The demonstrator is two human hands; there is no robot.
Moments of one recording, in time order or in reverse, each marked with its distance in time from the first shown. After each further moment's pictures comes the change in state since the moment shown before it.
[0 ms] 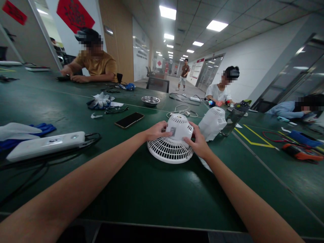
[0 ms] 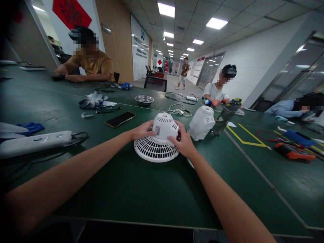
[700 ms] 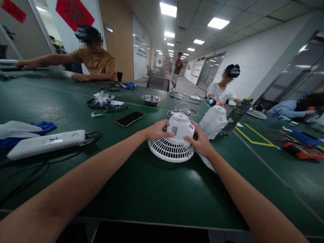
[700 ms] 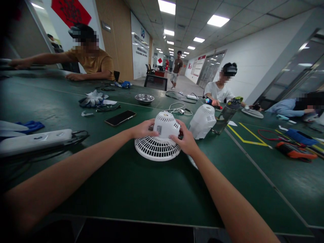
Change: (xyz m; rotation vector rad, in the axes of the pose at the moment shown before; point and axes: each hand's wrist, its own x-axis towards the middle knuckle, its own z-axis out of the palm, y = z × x) left_hand -0.001 0.015 -0.001 0.009 -0.043 0.006; right_hand 0.002 0.000 -0.006 0.059 -0.033 -0.010
